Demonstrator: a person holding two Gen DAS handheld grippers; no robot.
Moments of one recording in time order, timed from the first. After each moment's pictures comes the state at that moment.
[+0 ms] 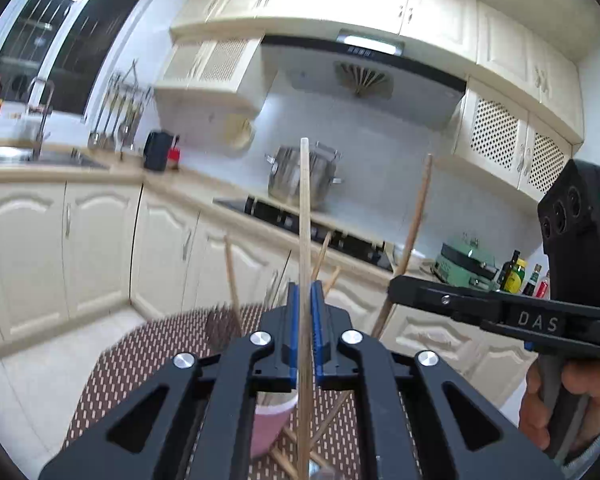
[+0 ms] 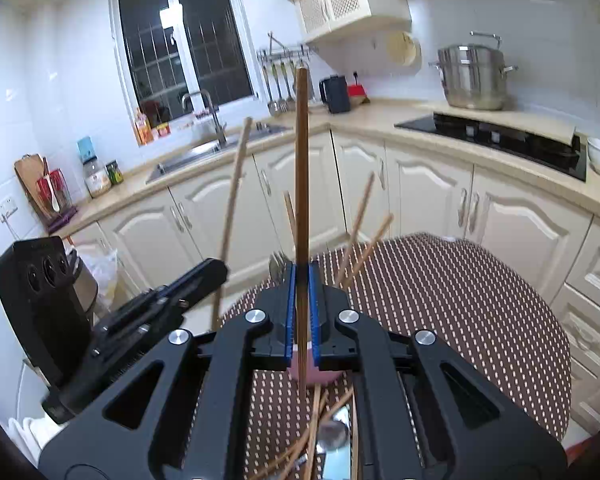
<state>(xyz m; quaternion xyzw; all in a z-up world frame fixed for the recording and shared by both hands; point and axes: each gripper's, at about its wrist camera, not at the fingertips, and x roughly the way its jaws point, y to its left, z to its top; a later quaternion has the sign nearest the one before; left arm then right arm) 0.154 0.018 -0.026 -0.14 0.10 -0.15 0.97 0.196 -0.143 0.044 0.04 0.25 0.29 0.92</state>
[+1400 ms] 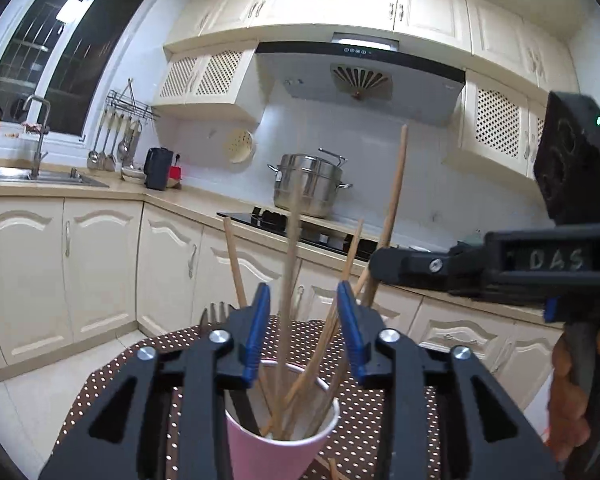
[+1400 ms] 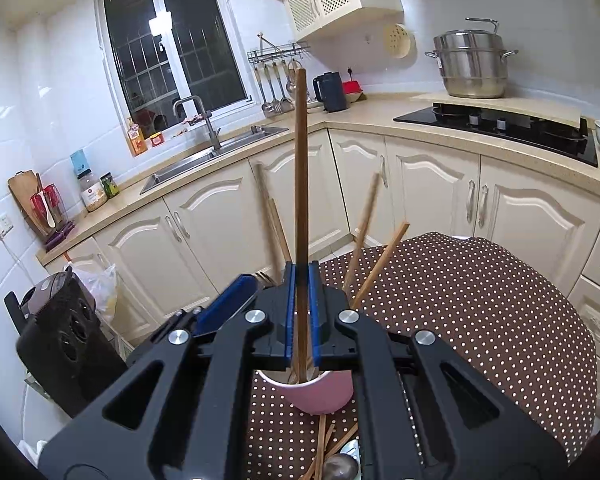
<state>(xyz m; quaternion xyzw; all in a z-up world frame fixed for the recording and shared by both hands) 0.195 0.013 -0.073 -0.12 0.07 -0.14 0.98 0.224 -0.124 0.011 0.06 0.27 0.29 0.92</state>
